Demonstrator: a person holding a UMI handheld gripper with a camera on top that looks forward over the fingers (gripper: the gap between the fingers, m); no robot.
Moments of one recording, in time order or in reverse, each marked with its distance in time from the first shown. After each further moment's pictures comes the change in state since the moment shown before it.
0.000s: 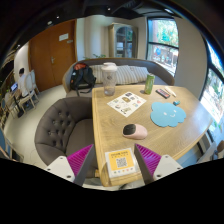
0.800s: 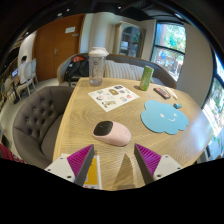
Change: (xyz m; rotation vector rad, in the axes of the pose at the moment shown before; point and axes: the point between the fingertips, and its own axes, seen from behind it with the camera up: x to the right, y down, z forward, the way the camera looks) arm 0.100 0.024 0.124 0.016 0.025 -0.132
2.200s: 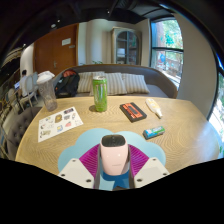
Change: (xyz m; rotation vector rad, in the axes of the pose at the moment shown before) arm 0.269 -0.110 0.114 0.100 -0.131 0.032
